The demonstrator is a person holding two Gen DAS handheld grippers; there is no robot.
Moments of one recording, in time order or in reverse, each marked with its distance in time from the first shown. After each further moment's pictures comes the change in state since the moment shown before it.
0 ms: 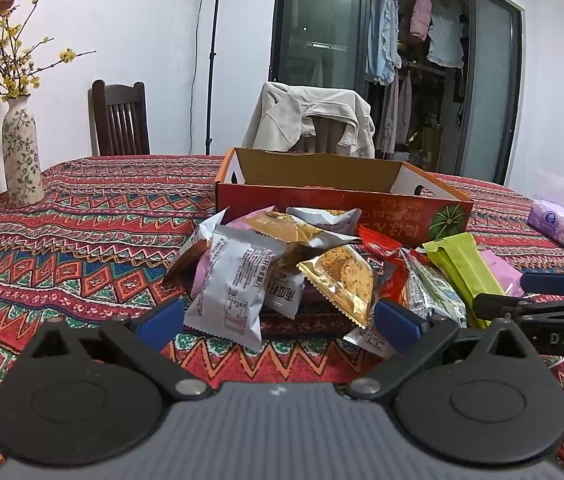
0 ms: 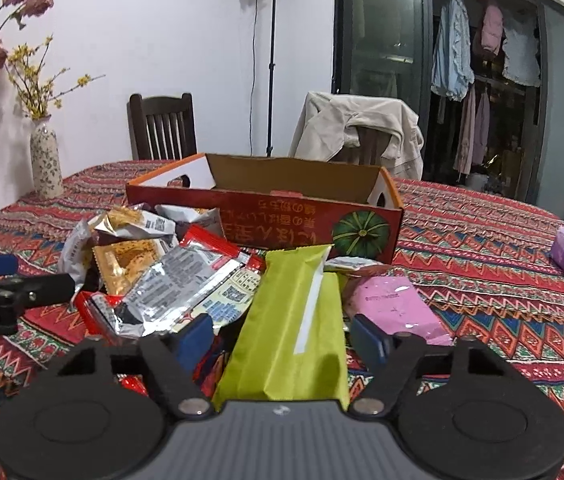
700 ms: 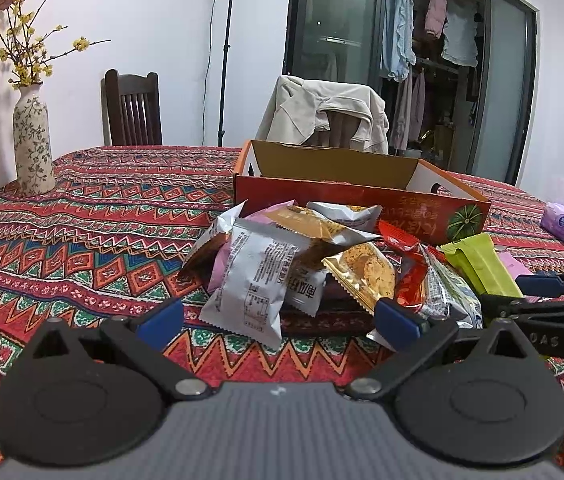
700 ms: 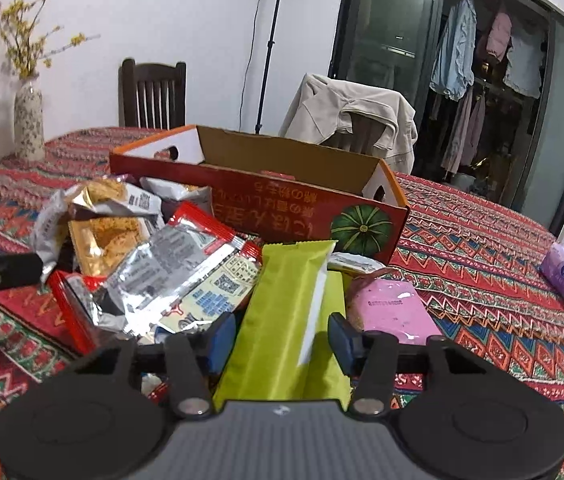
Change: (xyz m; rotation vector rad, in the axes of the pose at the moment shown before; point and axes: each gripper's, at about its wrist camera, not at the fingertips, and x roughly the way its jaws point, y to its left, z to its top) left arm 0.004 0.009 0.000 -0.026 0.019 0.031; right arm 0.024 0.019 0.007 -0.094 0.067 -0.093
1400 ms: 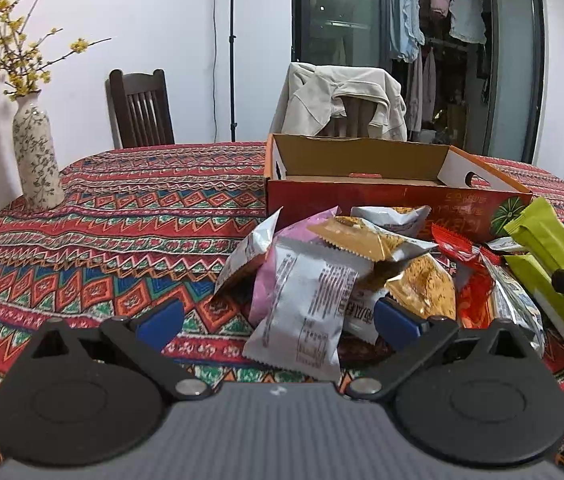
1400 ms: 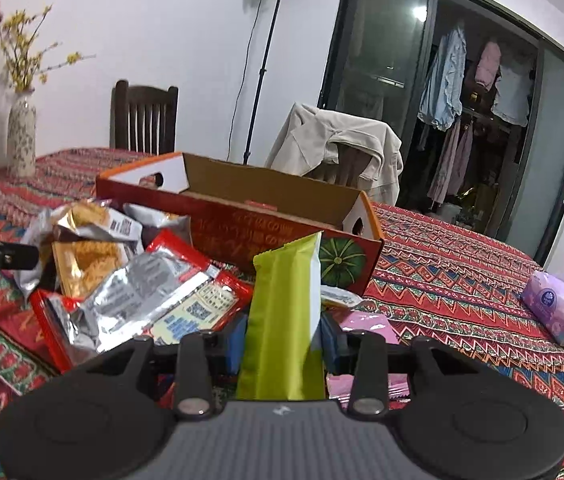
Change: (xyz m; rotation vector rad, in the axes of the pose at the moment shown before) left arm 0.035 0.019 0.023 0.057 0.046 0.052; right arm -0.011 -0.015 0.003 -0.007 -0.104 -0.031
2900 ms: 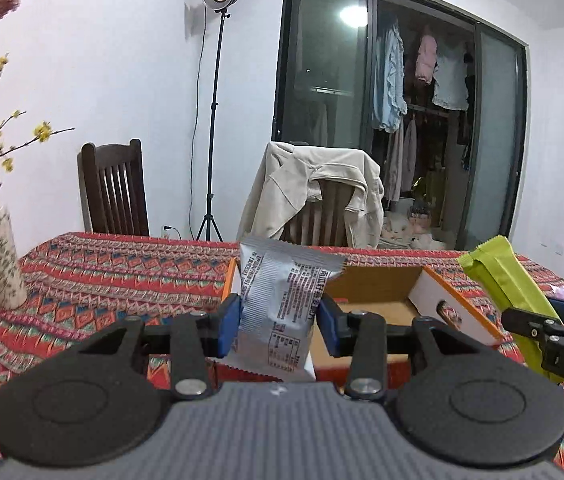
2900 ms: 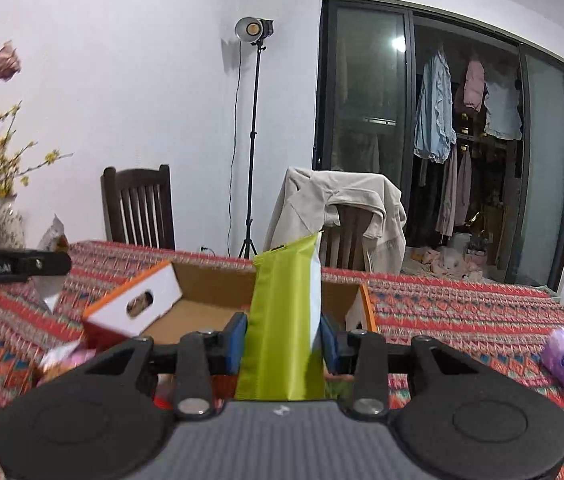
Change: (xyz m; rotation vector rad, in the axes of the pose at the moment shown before) left arm 0.011 -0.029 0.116 -0.047 -0.195 -0.071; right arm 0.023 -0.038 0.094 0.120 -0.173 0.046
